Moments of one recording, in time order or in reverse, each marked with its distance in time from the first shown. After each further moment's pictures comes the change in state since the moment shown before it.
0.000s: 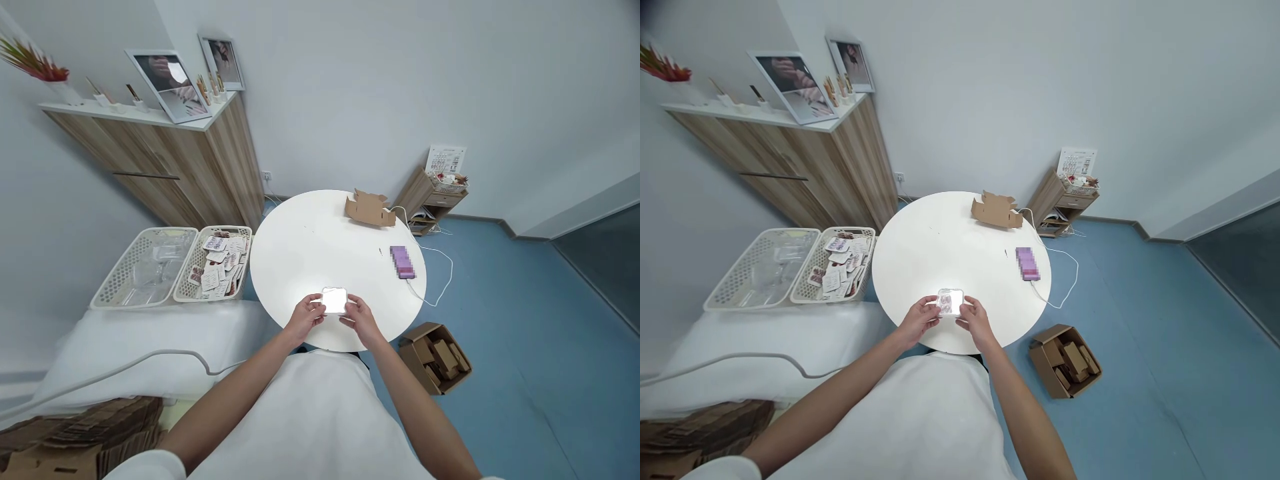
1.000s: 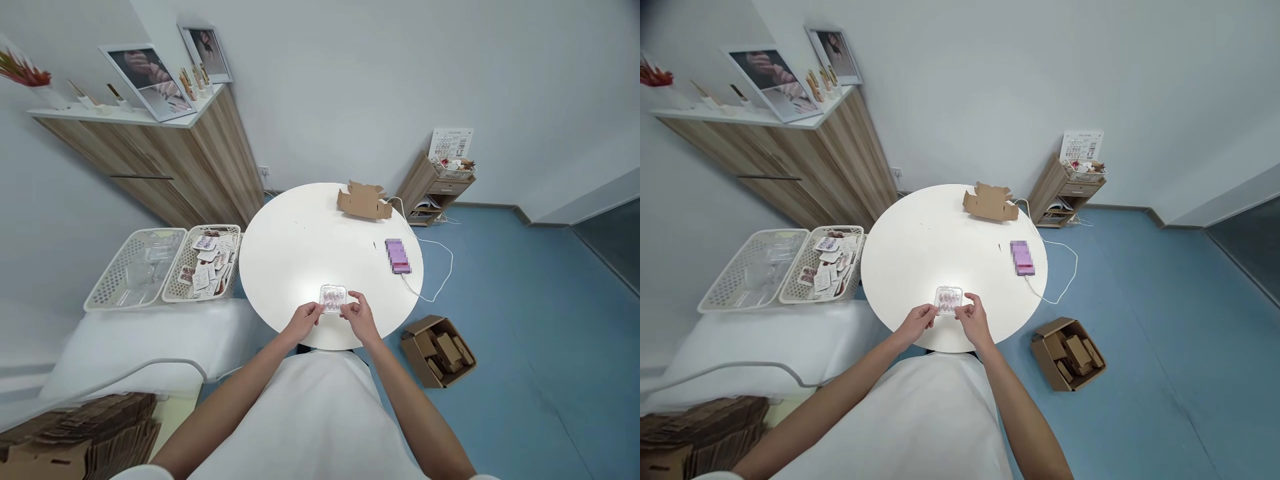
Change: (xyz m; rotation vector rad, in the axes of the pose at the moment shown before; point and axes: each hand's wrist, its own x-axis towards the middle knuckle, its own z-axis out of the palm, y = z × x) left_hand 0.003 -0.007 0.032 0.582 -0.045 0.083; right_hand -0.003 -0.010 -0.034 -0.271 0.038 -0.130
